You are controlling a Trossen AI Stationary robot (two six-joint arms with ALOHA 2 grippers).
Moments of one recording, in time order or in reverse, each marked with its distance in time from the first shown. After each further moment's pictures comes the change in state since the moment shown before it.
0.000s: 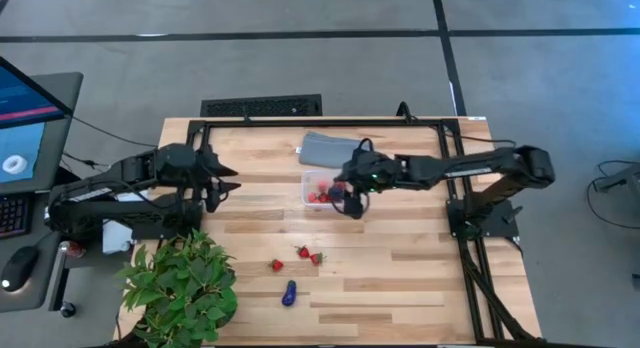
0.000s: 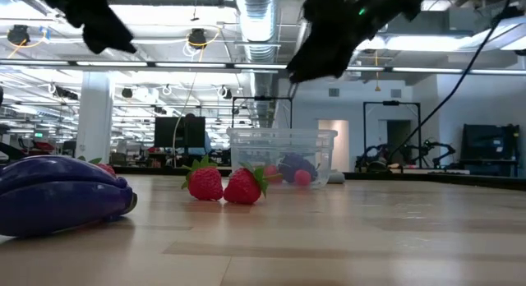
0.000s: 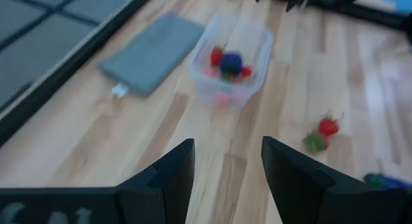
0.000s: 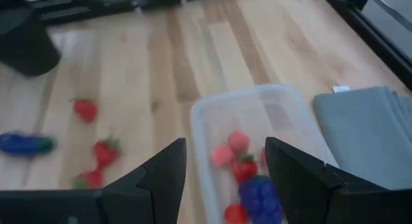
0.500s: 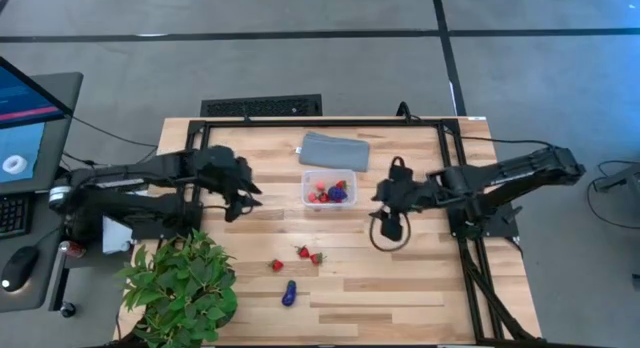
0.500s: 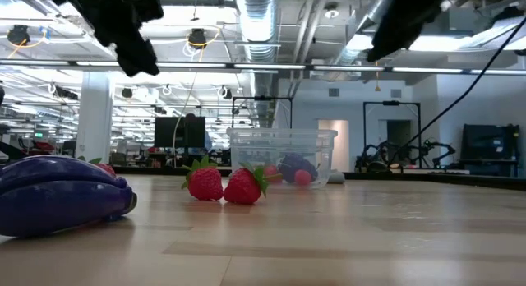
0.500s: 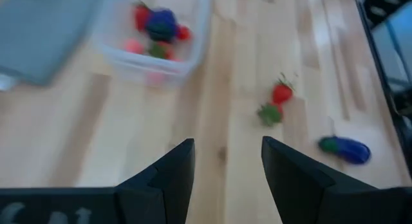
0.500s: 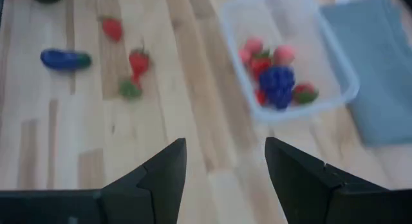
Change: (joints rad) left arm -0.036 0.326 0.000 0.155 0.241 0.058; right arm 0.269 -0.275 0.000 -0.513 0.189 0.243
